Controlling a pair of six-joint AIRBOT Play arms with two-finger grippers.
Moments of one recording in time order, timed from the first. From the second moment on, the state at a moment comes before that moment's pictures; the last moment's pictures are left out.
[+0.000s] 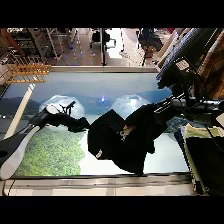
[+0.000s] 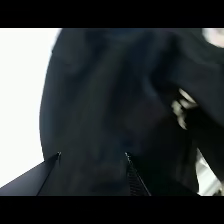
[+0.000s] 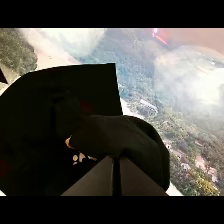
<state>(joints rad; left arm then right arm) -0.12 -1.73 1.31 0.76 -1.12 -1.33 0.31 -0.92 1.39 -1.42 1.22 1.30</state>
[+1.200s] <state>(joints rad) -0.16 -1.74 1.50 0.87 -1.34 -1.29 0.31 -0.91 1.39 -1.47 1.19 1.30</state>
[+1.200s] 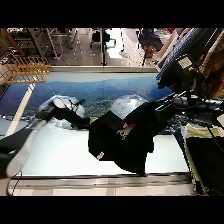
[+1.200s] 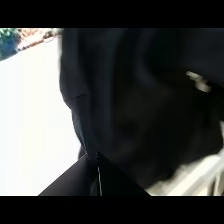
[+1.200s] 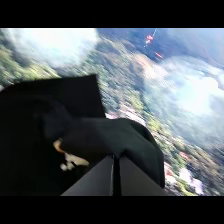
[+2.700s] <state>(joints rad) 0.32 -1.74 1.83 0.78 -1.01 -1.18 0.28 -1.55 1.59 -1.53 0.84 1.35</state>
